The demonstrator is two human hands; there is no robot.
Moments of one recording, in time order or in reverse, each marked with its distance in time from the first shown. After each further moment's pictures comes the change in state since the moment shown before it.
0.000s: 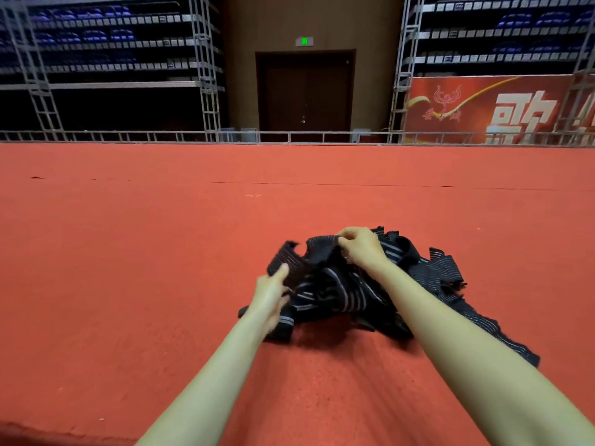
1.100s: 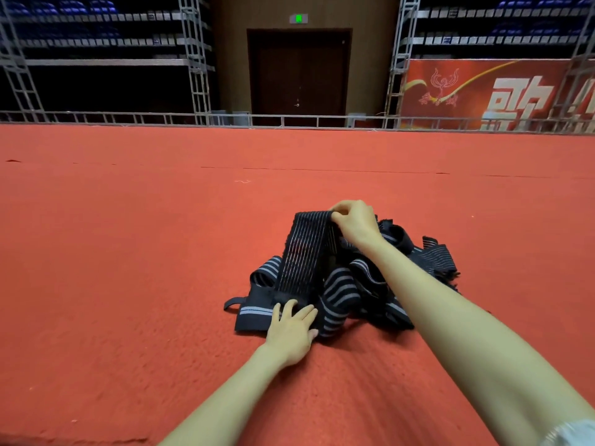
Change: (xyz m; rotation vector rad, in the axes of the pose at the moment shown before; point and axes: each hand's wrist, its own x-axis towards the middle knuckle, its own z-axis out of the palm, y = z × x) left_hand 0.021 -0.102 0.005 1.785 -0.333 0.465; right_hand 0.033 0.000 -0.006 -0.121 0.076 -0.031
